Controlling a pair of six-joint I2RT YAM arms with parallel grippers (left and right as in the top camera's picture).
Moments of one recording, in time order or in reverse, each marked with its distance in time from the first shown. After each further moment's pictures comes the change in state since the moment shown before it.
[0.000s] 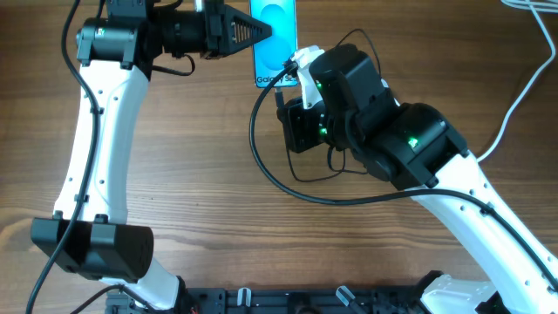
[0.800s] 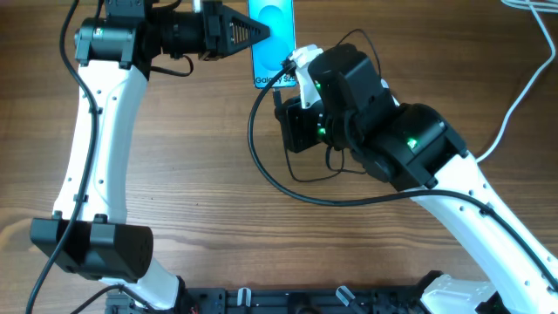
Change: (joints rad) left arm 0.006 0.000 0.000 -0.023 -0.002 0.000; right arm 0.005 0.000 0.000 0.016 0.000 0.000
